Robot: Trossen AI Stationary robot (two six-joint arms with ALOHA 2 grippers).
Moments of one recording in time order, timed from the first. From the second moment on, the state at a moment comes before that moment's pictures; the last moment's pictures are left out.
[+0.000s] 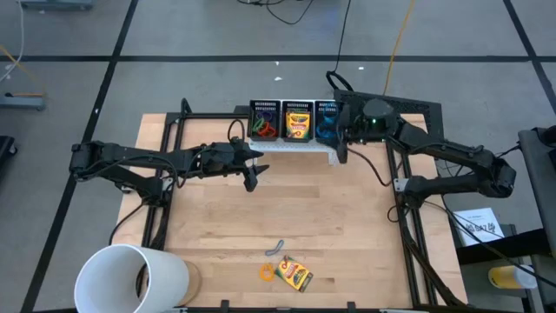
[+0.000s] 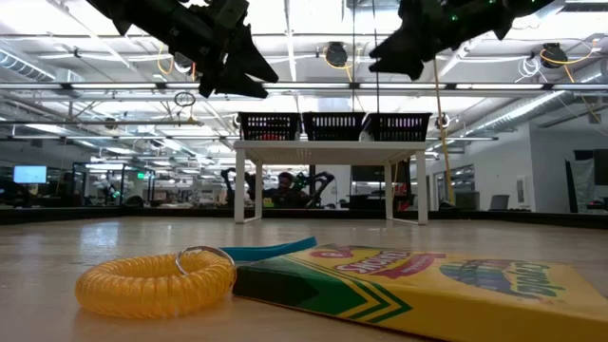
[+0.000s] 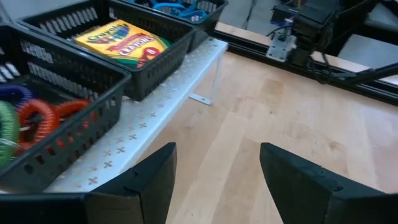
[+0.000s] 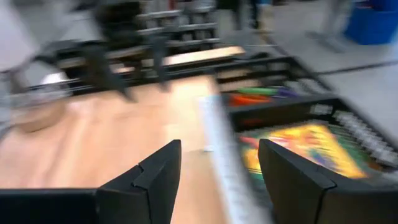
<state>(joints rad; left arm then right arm) 0.09 1.27 0.80 0.06 -0.22 -0.24 -0.50 1.08 0.87 -0.10 -0.35 -0.04</state>
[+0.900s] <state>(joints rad) -0.08 1.36 0.80 0.07 -0.01 -0.31 -0.07 1.08 0.78 -0.12 -0.55 -0.07</state>
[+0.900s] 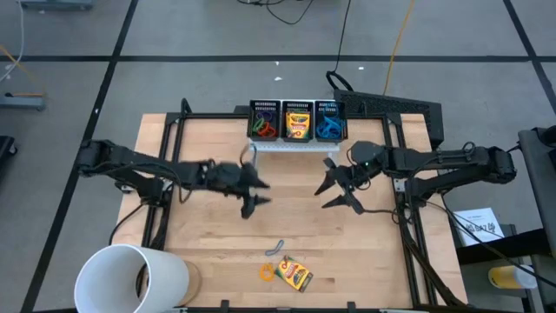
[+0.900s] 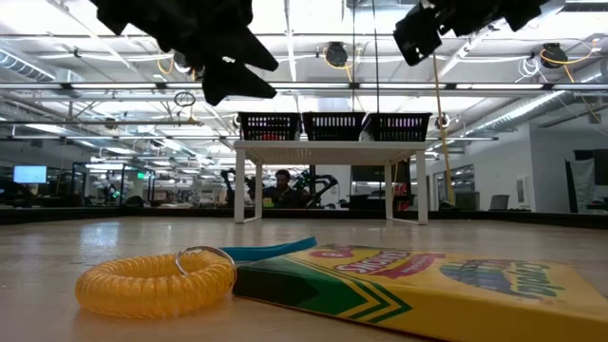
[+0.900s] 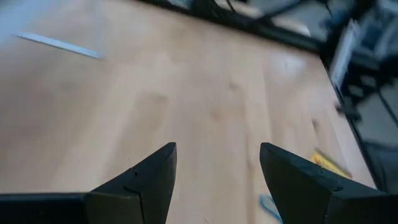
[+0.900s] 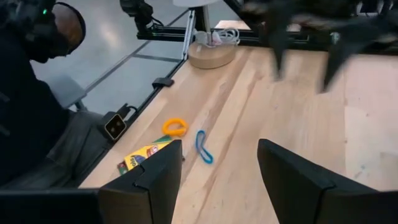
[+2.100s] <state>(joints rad) -0.47 1.99 0.95 0.20 -0.20 -0.48 -0.08 1.08 0.56 0.16 -0.50 -0.04</state>
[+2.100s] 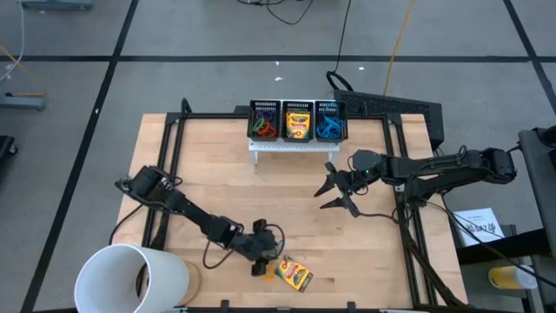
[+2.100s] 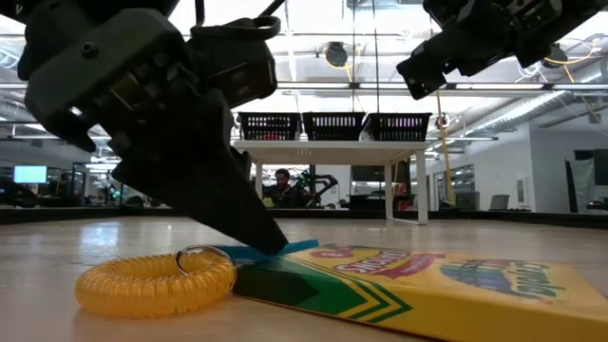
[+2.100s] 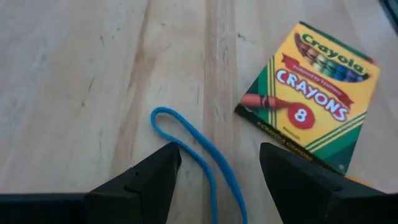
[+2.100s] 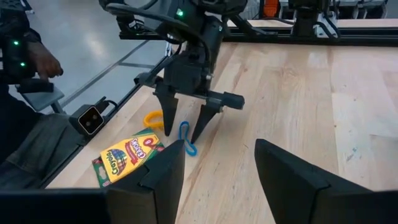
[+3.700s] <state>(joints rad) -0.32 1.56 0.94 -0.04 -0.47 -0.05 -0.08 1.07 0.56 0.19 -0.49 -0.06</state>
